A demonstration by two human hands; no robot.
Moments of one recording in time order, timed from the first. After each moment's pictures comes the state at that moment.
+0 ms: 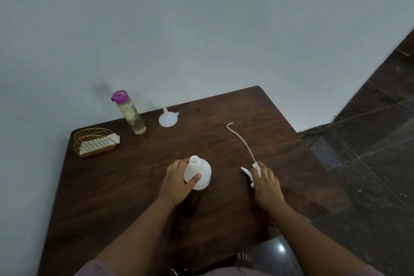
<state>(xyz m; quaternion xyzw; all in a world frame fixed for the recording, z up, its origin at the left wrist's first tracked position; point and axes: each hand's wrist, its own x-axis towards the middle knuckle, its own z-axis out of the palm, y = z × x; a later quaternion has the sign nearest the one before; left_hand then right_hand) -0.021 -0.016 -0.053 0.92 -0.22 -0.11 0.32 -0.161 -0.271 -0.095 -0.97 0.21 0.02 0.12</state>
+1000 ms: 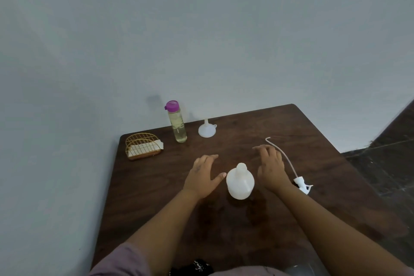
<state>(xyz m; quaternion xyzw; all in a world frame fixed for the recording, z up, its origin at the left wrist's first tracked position) 0.016 0.038 -0.013 0.92 -0.27 -0.08 0.28 -0.066 -0.178 0.002 -0.95 0.17 -0.10 0.25</state>
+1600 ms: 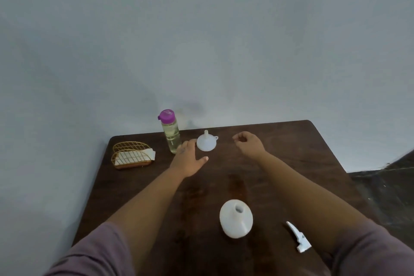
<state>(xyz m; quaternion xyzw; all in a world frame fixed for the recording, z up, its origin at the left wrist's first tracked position) 0.160 0.000 -0.005 0.95 -0.12 -0.14 0.25 0.125 -0.217 0.016 -0.85 0.20 0.03 0.48</state>
